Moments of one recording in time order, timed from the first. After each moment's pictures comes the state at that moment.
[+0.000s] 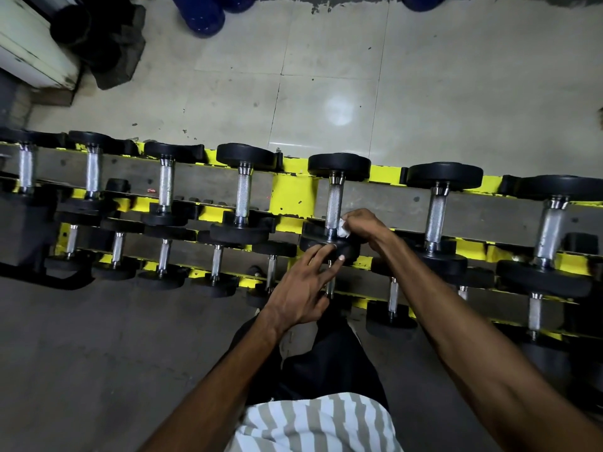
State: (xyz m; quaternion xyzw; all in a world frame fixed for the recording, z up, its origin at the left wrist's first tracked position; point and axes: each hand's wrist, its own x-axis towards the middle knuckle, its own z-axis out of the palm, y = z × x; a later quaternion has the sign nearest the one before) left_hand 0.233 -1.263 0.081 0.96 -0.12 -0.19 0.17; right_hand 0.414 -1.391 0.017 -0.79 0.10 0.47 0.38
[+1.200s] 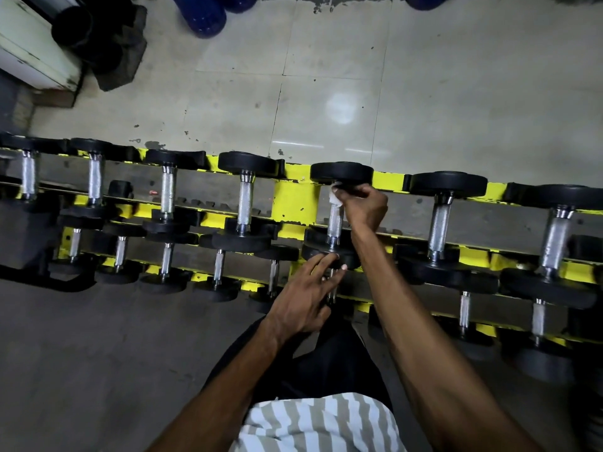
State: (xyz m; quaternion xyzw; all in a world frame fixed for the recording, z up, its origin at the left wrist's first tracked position) left_hand 0.236 -1.259 0.080 0.95 -0.12 -0.20 0.19; right_hand 0.427 -1.349 0.046 -0.77 0.27 0.12 0.56
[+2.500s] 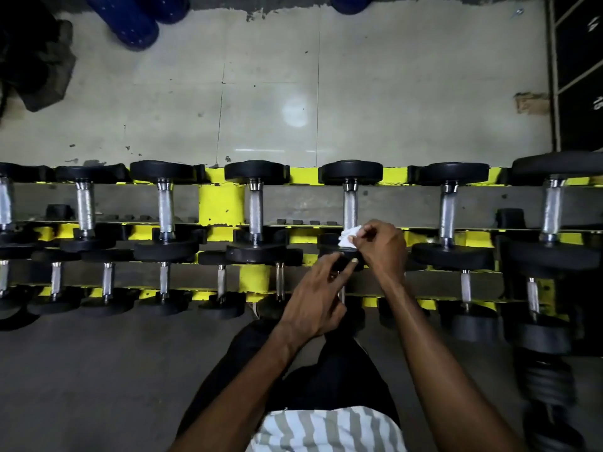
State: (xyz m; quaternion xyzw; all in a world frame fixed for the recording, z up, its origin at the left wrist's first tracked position) left_hand 0.260 -1.434 0.086 0.94 -0.12 -0.16 0.28; right_hand 0.374 -1.587 0.054 -0.92 0.12 0.10 0.37
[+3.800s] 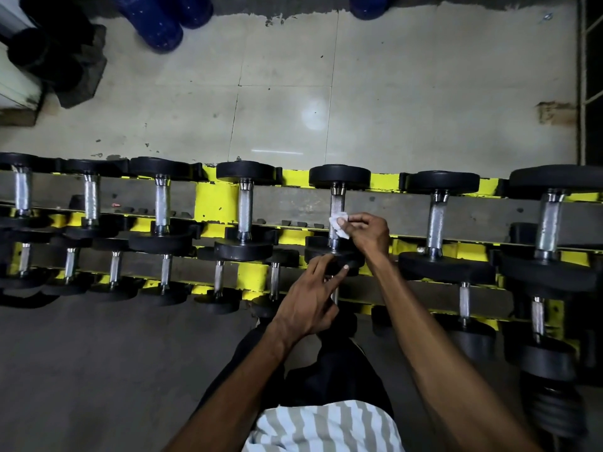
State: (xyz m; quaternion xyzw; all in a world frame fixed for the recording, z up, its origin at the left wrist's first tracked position) left_hand 0.273 -1.471 0.089 0.95 -0.12 -0.17 0.23; right_hand 0.421 -1.598 0.022 -0.79 0.20 0.22 0.54
